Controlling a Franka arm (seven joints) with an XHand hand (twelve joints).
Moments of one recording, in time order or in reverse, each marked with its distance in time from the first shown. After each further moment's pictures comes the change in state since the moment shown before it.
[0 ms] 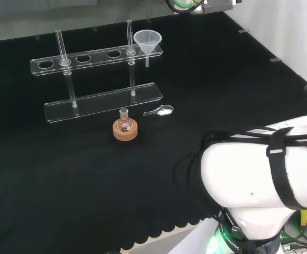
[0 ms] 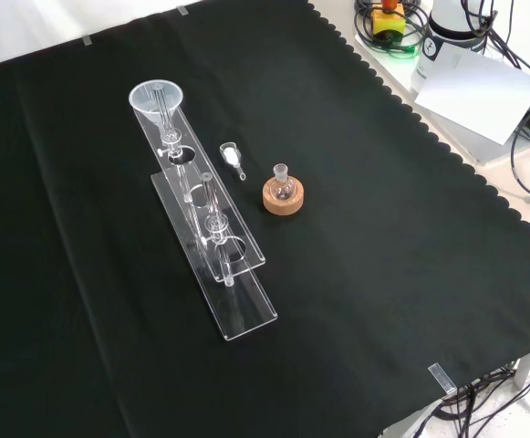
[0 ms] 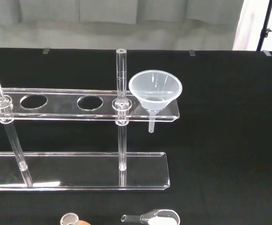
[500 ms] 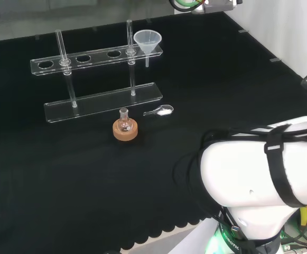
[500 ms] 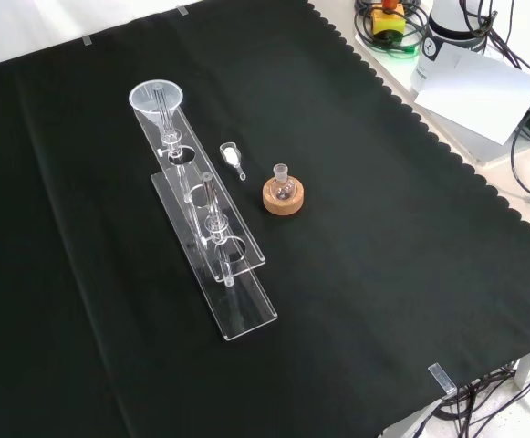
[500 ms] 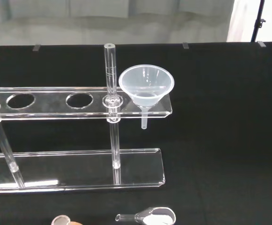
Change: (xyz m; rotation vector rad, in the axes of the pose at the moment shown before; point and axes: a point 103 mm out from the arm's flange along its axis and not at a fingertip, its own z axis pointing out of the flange) arm -0.011 0.016 0.011 0.023 0.016 0.030
